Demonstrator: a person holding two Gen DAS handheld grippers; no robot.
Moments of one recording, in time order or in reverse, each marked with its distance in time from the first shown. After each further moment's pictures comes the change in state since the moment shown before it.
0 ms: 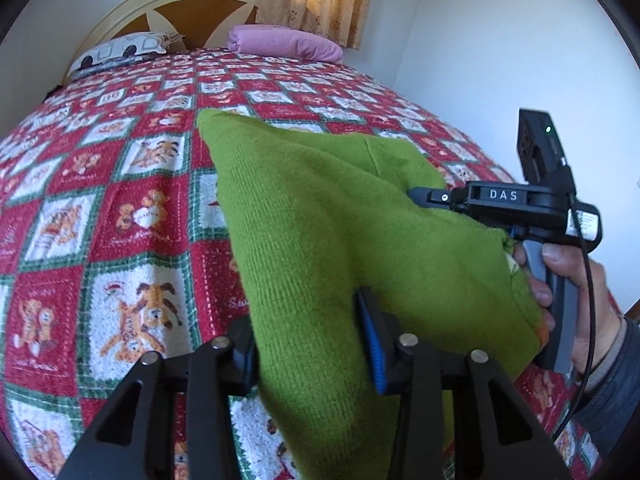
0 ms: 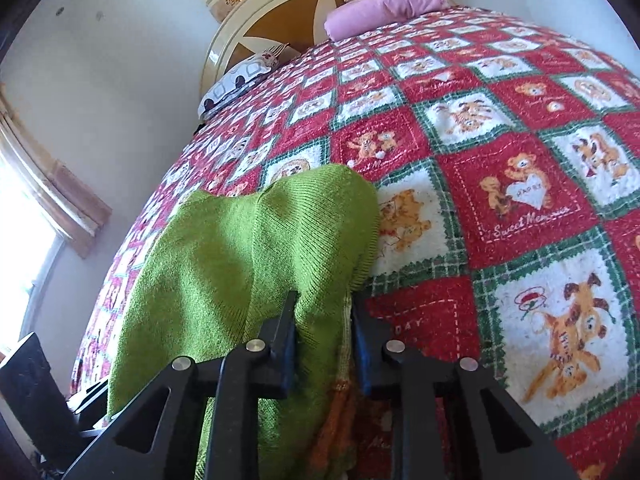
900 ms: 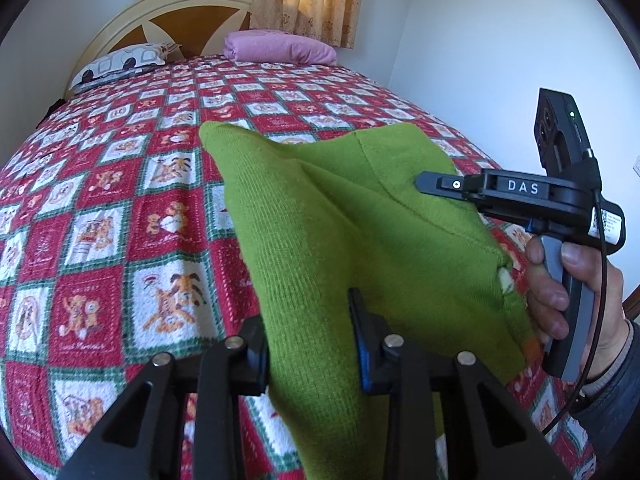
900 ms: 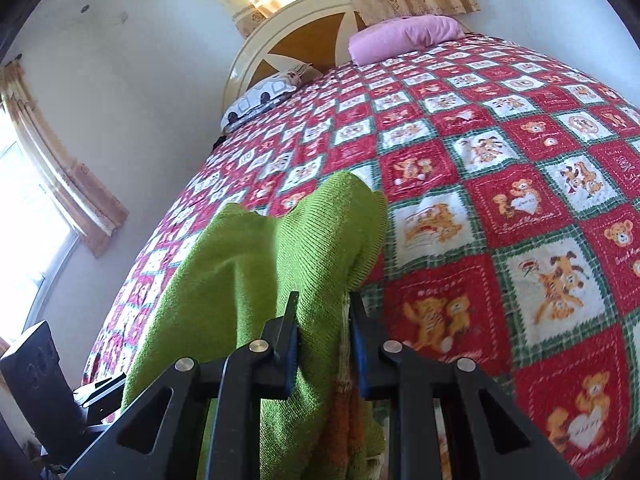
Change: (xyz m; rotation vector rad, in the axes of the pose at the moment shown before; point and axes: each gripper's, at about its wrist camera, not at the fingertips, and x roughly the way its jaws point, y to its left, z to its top) left arm -0.049 -0.008 -0.001 0.040 0.007 0.015; right arm -0.062 0.058 -0.025 -0.041 -0.072 0.037
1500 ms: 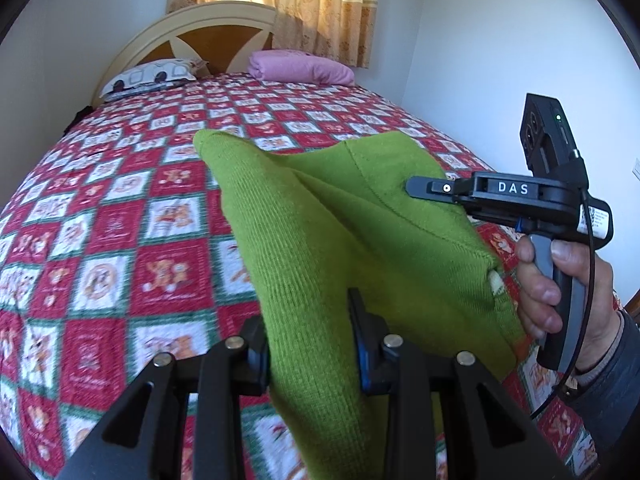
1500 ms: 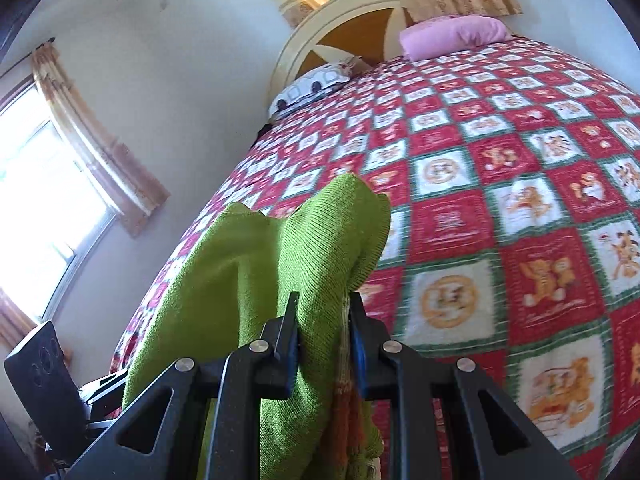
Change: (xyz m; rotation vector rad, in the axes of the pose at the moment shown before) left arm -0.080 0.040 -0.035 -0.020 -0.070 0.057; right arm -0.002 0.090 -0.030 -0.061 0.022 0.128
